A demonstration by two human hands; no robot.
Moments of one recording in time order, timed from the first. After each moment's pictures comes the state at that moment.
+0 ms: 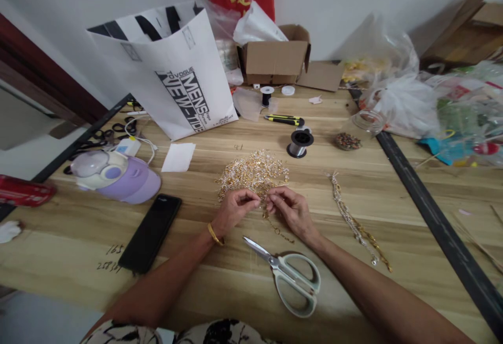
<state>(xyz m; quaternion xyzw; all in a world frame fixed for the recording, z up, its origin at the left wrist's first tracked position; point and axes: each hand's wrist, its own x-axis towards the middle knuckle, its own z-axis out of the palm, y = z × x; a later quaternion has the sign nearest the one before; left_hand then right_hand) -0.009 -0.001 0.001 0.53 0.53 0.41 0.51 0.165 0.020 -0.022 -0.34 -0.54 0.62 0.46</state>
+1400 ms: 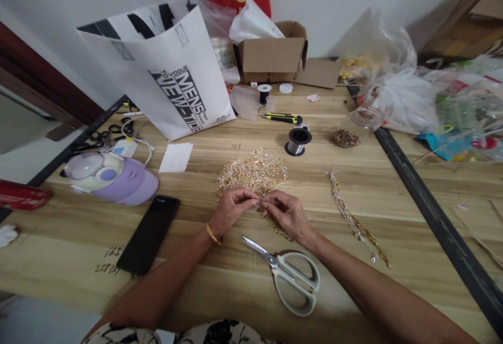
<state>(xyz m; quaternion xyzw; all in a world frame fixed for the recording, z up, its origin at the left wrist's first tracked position) -0.009 0.000 0.001 0.50 0.53 0.41 0.55 0.166 0.014 -0.029 -0.35 -0.66 0.53 0.41</state>
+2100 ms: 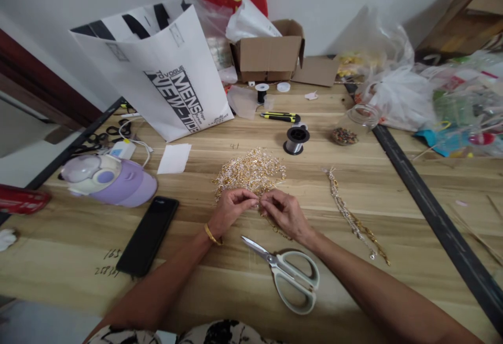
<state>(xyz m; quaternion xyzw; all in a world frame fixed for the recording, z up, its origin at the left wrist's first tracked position) -0.008 0.000 0.002 0.50 0.53 0.41 0.54 0.167 0.015 -0.021 -0.36 -0.69 0.49 0.38</state>
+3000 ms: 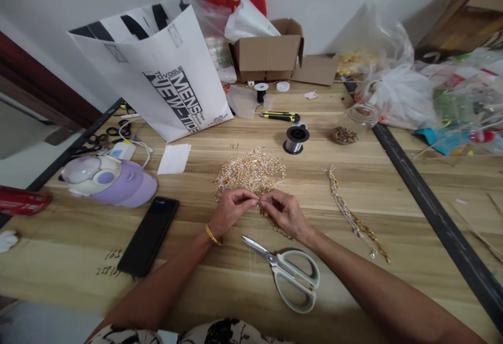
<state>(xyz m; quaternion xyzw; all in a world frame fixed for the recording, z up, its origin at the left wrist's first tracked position) -0.008 0.000 0.001 0.53 0.53 0.40 0.53 0.166 0.015 -0.023 -0.37 -0.70 0.49 0.37</state>
